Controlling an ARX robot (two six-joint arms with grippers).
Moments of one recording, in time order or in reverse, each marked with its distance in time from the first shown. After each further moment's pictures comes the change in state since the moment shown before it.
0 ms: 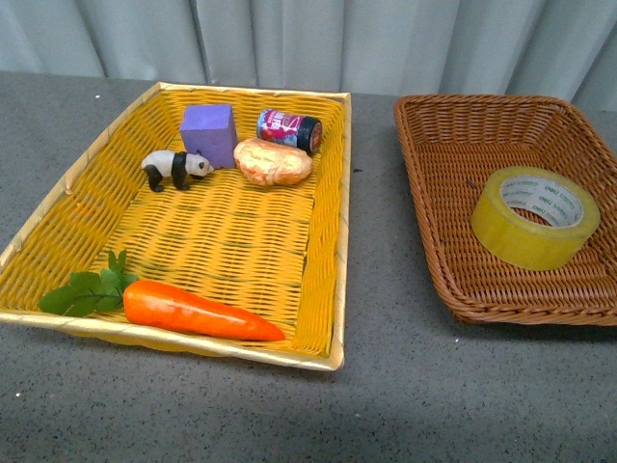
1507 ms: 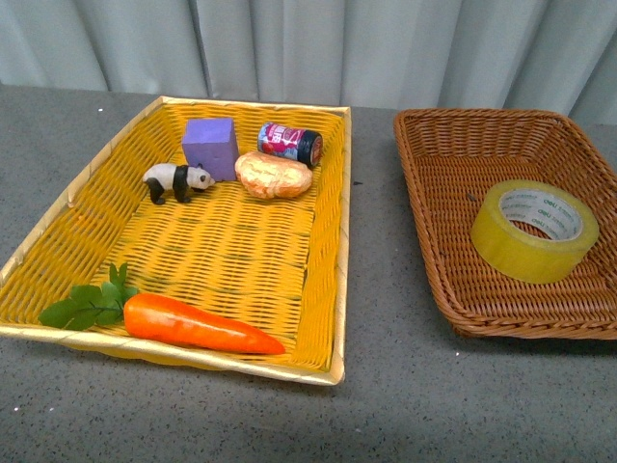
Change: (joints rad) left arm 0.000 -0.244 0.000 -0.250 0.000 0.003; right arm 0.000 -0.264 0.001 -0.269 -0.003 0.001
